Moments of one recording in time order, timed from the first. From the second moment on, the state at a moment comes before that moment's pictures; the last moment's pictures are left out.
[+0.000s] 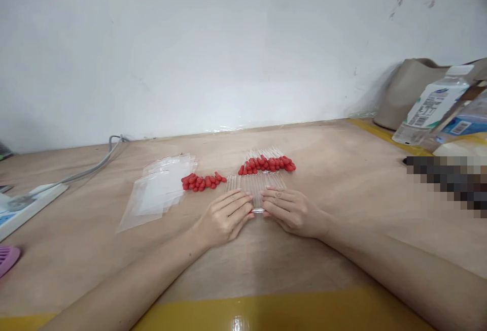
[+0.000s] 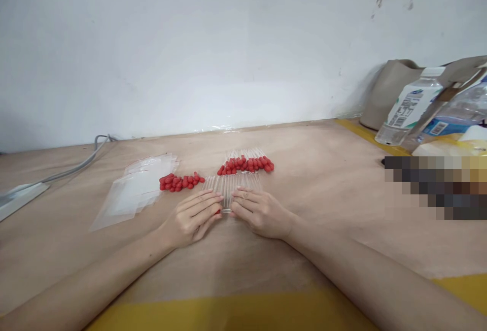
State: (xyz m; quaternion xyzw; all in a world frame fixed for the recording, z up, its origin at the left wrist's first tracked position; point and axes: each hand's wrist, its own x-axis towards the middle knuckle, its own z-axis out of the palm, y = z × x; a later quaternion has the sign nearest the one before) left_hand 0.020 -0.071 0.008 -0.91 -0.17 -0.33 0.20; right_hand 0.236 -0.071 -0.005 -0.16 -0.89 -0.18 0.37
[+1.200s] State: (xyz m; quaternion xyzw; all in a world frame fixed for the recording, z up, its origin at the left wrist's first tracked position) left_hand -0.043 -0.014 0.040 -0.85 -0.44 -0.24 0.15; right_hand 0.276 -0.049 -0.009 -0.54 -0.76 -0.03 0.36
